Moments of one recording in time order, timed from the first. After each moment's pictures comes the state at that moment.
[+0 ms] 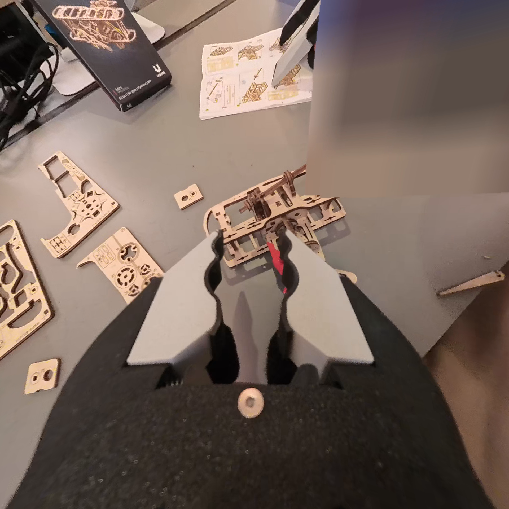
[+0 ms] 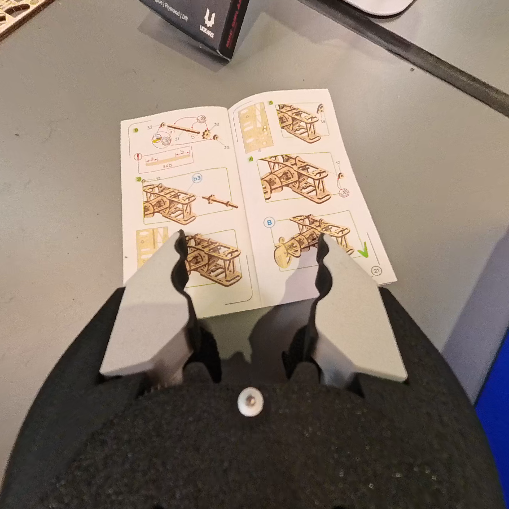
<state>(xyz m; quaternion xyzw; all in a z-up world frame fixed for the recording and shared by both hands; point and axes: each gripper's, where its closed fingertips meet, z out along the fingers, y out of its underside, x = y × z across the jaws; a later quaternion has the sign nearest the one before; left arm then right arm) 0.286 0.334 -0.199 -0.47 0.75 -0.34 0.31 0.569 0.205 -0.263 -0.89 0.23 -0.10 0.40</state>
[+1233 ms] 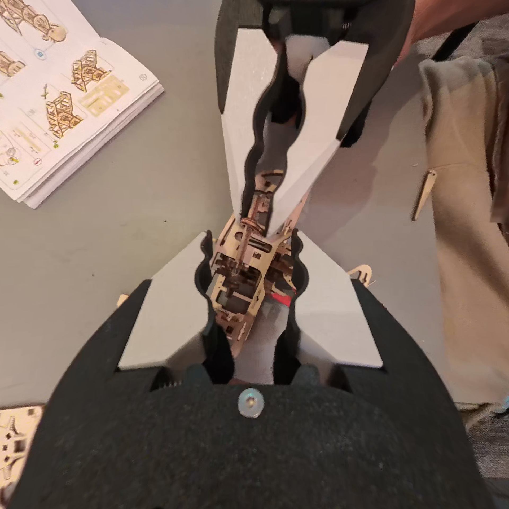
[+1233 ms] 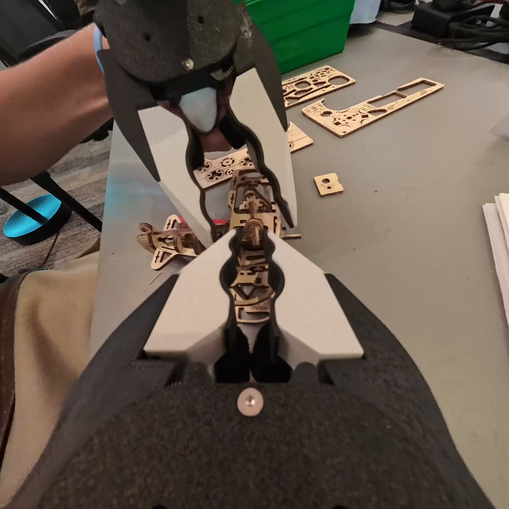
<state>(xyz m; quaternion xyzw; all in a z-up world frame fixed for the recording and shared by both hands) 0.322 0.287 -0.225 -0.19 0.91 -0.36 0.06 0.324 0.296 -0.211 -0.83 0.04 0.08 0.54</state>
